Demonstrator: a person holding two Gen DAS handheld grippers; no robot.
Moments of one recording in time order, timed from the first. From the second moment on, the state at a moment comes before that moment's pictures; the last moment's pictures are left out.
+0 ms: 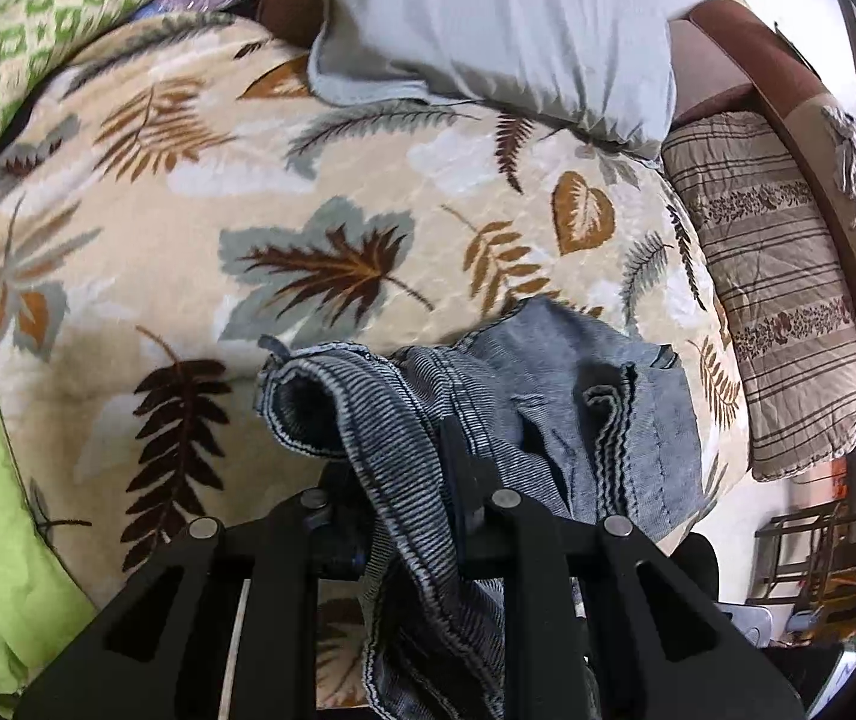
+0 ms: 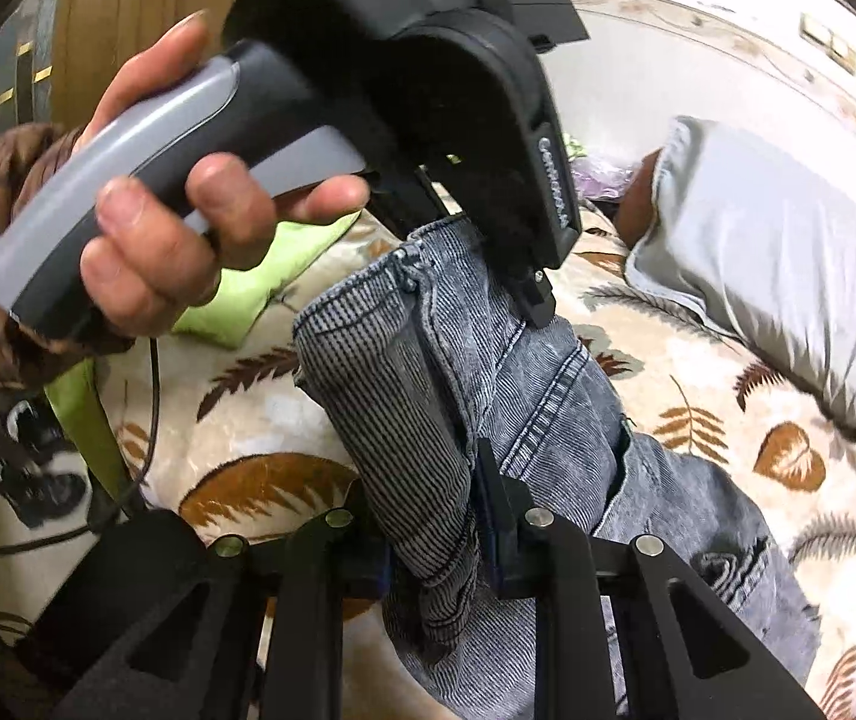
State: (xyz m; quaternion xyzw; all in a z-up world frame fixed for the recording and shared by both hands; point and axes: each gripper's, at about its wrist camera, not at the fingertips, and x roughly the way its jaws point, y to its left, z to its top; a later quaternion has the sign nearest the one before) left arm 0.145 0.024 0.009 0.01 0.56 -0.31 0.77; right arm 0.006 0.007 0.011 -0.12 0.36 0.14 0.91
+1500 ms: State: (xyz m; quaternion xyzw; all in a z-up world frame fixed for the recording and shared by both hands) left arm 0.021 -0.267 -0.018 0.20 0.58 -0.35 0.71; right arm -0.110 -0.276 -0.038 0.40 0.35 0.08 0.85
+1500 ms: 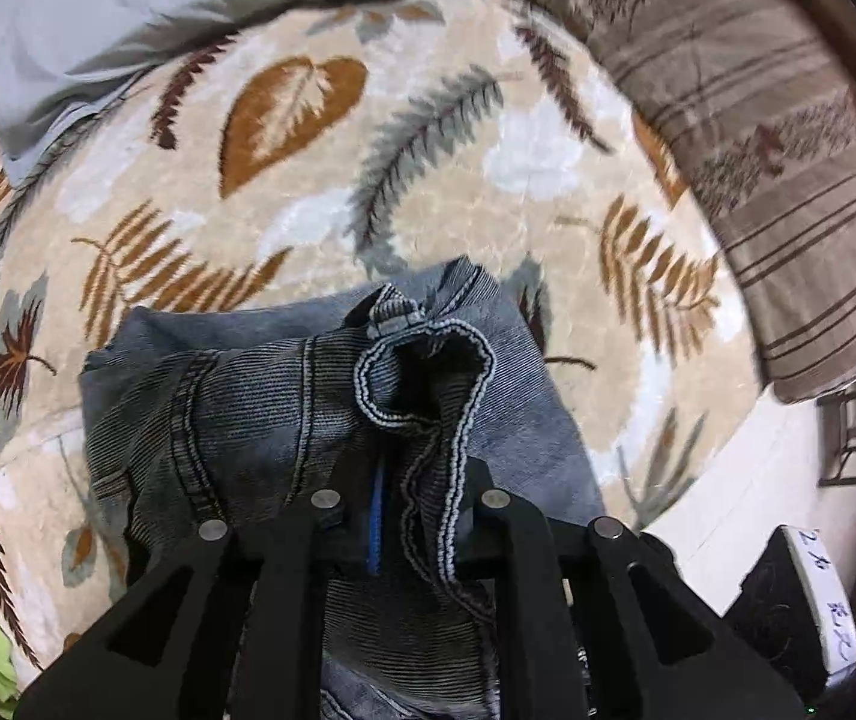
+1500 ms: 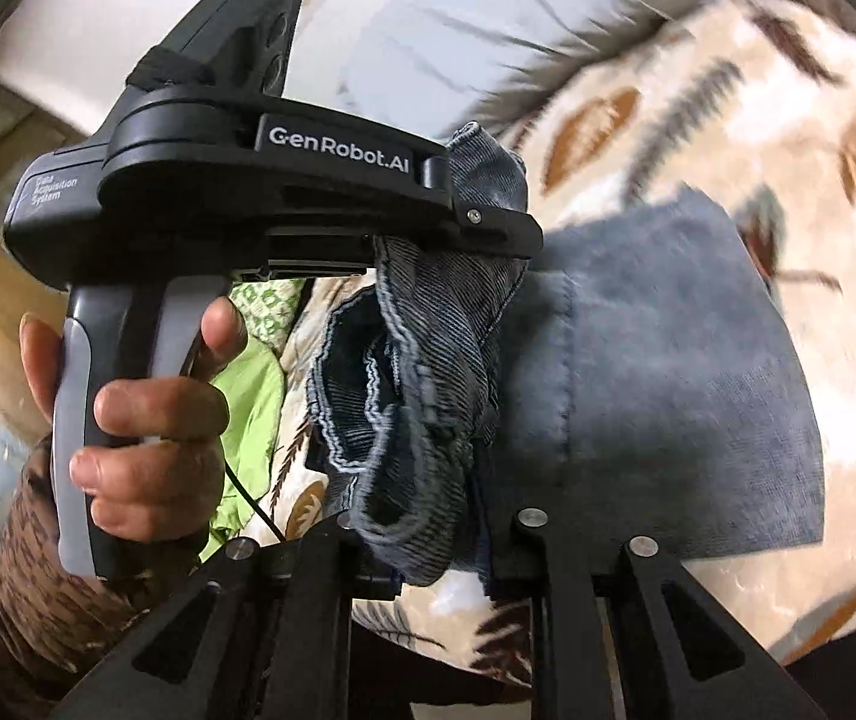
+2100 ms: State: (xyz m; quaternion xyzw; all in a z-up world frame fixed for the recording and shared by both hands) left arm -0.009 -0.317 -0.010 0.39 0.53 -0.40 0.64; right arm -0.131 -0.315 -0.082 0.50 0.35 0.06 0.79
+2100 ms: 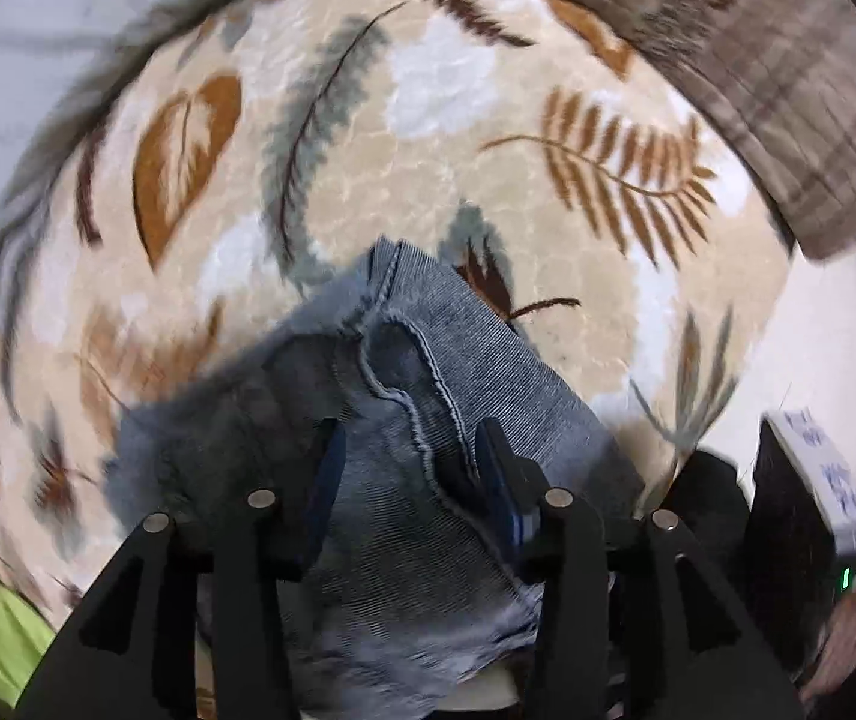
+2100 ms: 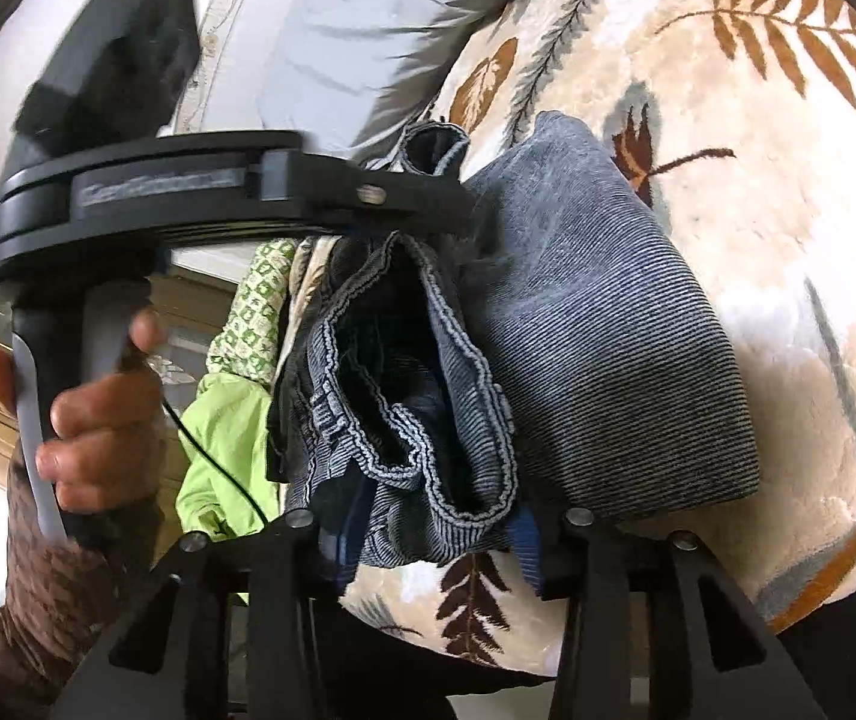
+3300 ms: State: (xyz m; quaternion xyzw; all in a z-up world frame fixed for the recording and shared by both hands) left arm 0.034 -0.277 0.007 0.38 0.48 -0.49 0.62; right arm -0.118 -0.319 -0.067 0.55 0.29 0.11 0.77
